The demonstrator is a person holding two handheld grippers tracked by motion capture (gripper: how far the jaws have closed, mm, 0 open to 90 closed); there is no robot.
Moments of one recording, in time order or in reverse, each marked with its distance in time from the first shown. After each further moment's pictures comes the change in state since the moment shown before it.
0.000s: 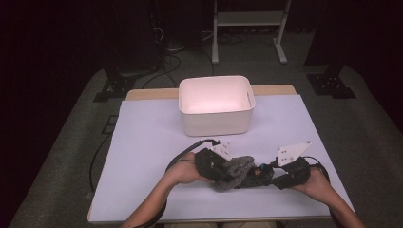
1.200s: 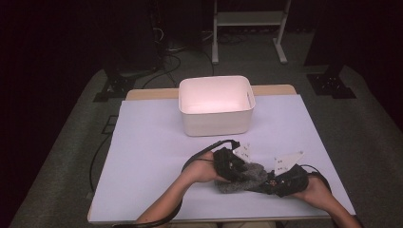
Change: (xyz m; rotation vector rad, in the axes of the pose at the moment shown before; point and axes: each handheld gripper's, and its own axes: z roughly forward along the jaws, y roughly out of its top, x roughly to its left) left arm -0.007 0.037 0.027 0.023 0.052 0.115; right arm 0.004 -0.027 0.021 0.110 -0.029 0.008
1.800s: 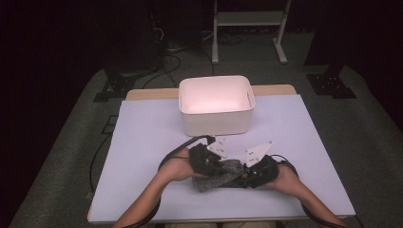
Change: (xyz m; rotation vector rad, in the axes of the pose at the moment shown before) left arm 0.001 -0.039 -0.059 0.047 0.077 -0.066; right arm -0.010 0.064 0.049 -0.064 0.115 -0.074
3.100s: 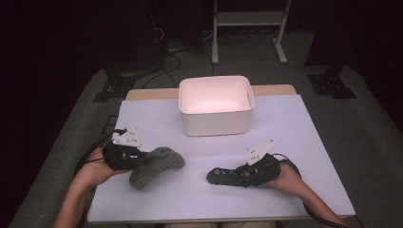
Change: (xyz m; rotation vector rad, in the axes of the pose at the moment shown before) left arm 0.003 -0.133 -0.148 0.014 0.287 -0.238; right arm -0.007 -0.011 -0.003 0.023 -0.010 0.036
